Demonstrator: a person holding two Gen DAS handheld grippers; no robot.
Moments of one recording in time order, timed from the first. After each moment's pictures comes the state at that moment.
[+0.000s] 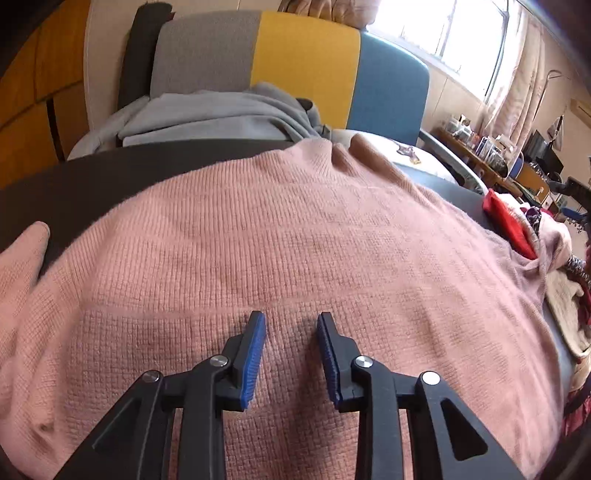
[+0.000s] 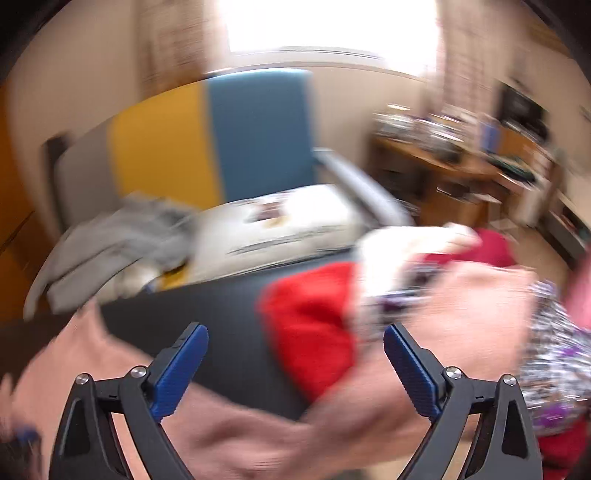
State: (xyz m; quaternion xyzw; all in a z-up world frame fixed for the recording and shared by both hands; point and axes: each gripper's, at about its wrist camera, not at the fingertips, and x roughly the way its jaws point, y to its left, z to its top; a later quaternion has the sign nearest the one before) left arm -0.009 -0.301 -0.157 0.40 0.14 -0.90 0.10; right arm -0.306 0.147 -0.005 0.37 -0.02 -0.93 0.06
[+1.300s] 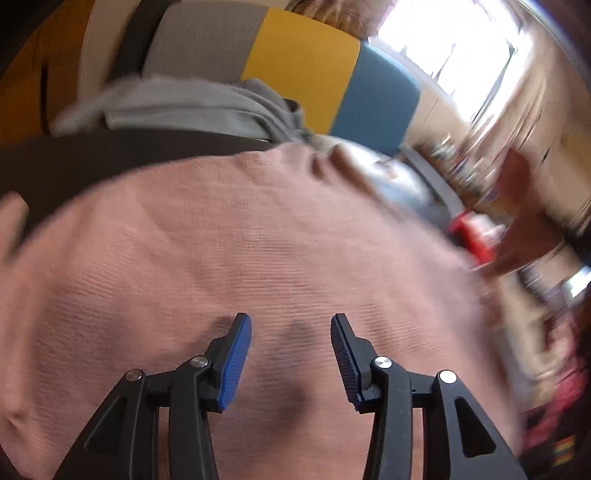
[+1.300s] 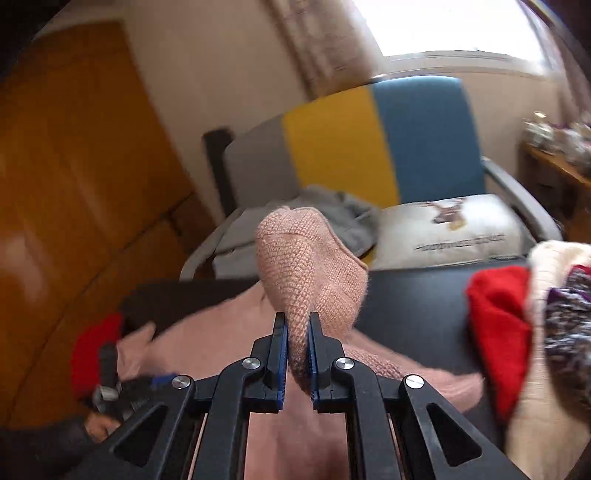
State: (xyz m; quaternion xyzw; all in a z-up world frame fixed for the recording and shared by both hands) left arm -0.013 -0.309 -0.146 0.40 0.27 -0.88 0.01; right arm -0.173 0.023 0.016 0.33 -0.01 -0.84 0.43
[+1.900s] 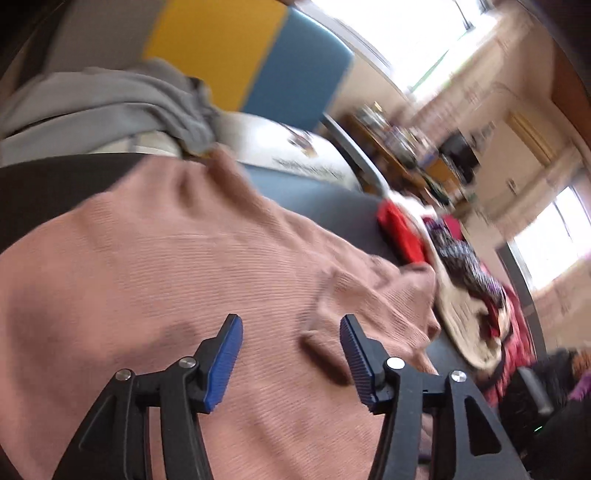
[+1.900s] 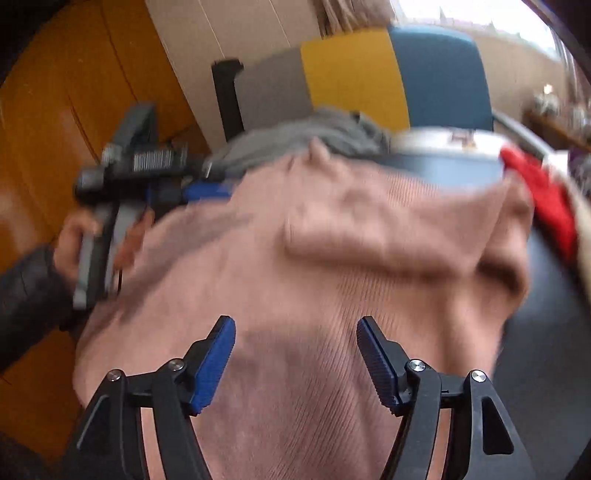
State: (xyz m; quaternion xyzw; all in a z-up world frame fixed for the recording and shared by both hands) left arm -0.140 -0.251 -0.125 0.45 0.21 -0.86 -0.14; right arm -0.063 0.022 -0.121 0.42 0.02 -0.82 0.40
